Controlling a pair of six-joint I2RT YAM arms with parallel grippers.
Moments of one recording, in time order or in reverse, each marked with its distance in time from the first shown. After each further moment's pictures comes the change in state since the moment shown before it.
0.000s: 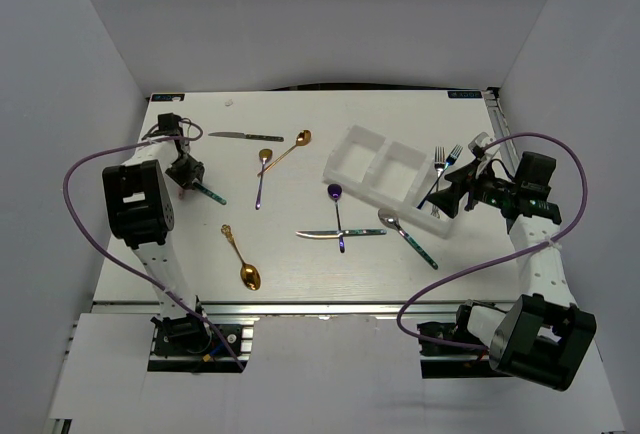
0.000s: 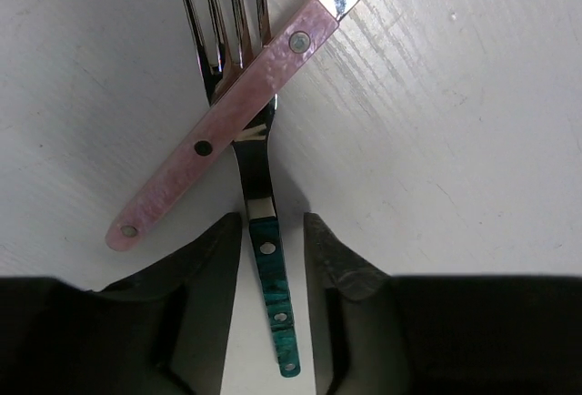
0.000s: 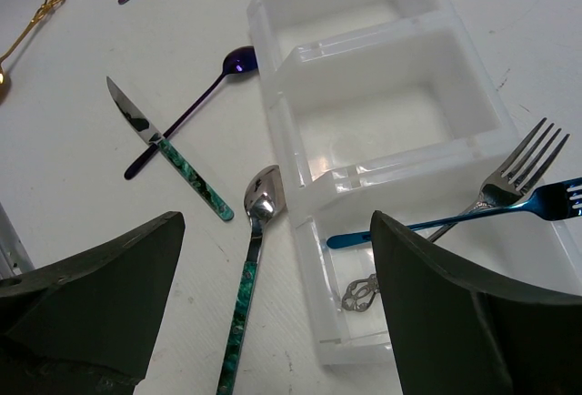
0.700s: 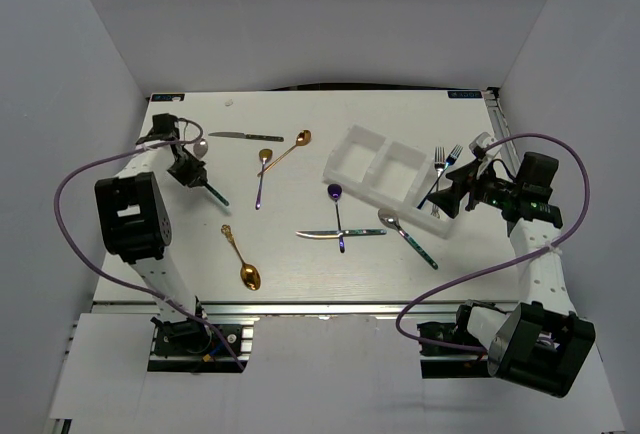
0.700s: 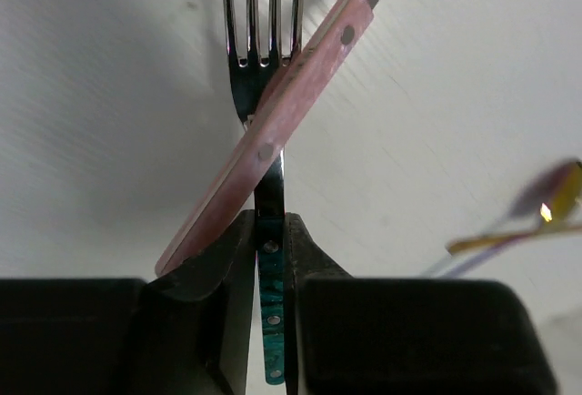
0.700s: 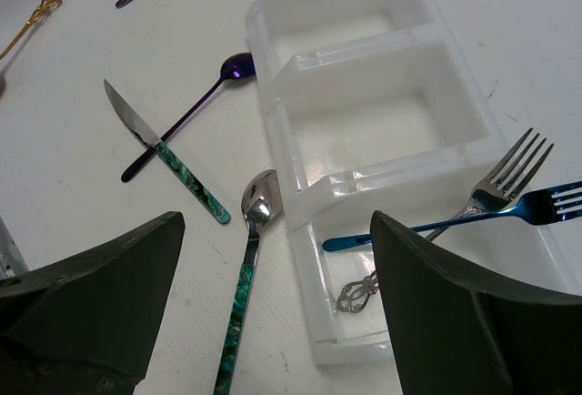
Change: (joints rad) left arm 0.000 -0.122 -0.091 0.003 0.137 0.027; right arm 0.000 -0.033 0.000 0.000 0.005 0.001
